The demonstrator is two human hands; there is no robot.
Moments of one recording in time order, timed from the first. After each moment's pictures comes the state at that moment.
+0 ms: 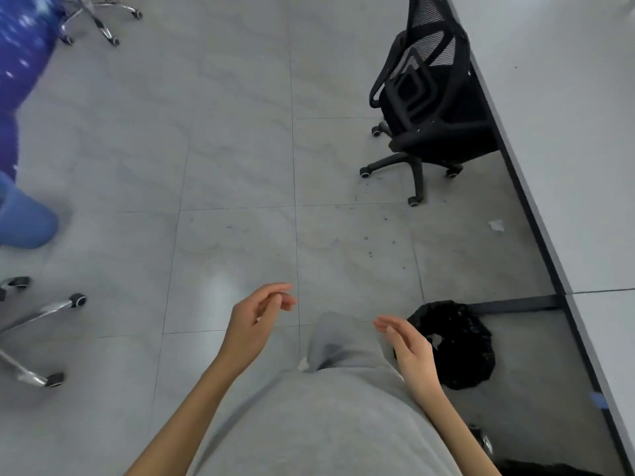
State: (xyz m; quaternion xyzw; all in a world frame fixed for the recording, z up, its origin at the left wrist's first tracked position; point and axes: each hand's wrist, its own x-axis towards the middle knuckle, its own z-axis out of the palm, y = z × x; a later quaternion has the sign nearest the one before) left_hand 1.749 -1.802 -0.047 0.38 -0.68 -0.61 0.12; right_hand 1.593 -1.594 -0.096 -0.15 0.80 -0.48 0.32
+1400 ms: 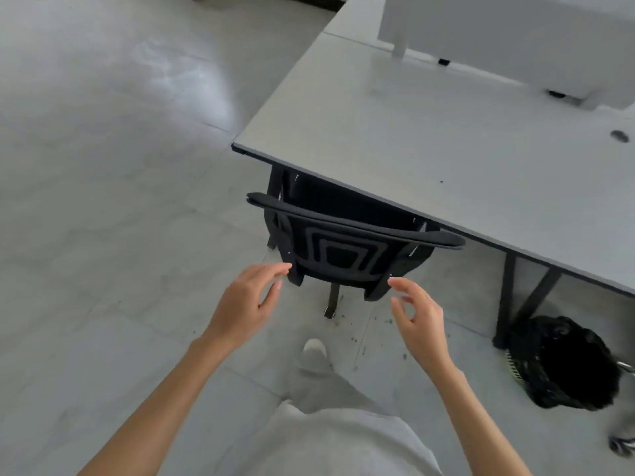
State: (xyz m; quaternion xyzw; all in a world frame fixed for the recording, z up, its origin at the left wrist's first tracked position) left_hand 0.982 -2.417 -0.018 -0.24 -0.90 -0.37 -0.05; right_hand 1.083 -2.162 -0.046 0.20 0.87 -0.45 -0.08
